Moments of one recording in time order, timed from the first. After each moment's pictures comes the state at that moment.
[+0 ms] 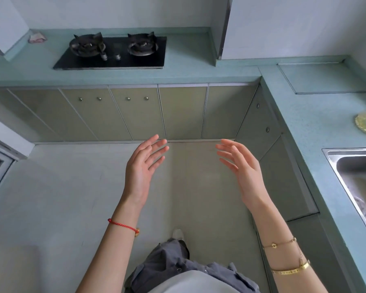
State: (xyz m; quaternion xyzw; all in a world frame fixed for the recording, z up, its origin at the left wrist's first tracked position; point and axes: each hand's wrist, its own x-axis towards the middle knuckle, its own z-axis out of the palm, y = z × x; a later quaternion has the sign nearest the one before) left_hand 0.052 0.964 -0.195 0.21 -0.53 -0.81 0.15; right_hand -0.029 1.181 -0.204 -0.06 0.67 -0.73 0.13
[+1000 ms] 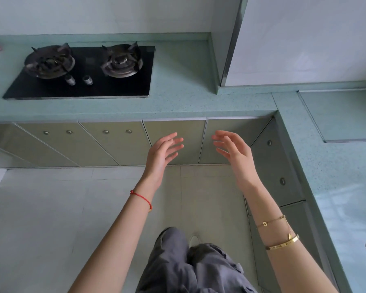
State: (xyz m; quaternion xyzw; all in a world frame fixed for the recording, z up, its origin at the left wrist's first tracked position) left_hand -0.384 0.868 -0.248 0.26 -0.58 -0.77 0.05; right_hand -0.438 1.060 -0.226 -0.04 0.70 -0.70 0.14
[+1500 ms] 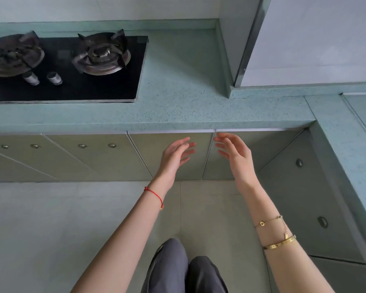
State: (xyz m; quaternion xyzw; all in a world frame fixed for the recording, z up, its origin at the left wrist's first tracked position) left_hand -0.570 0.839 -0.410 0.28 -0.59 -0.76 0.02; right_hand -0.613 1.002 -0.390 -0.01 0.71 -0.69 0.12
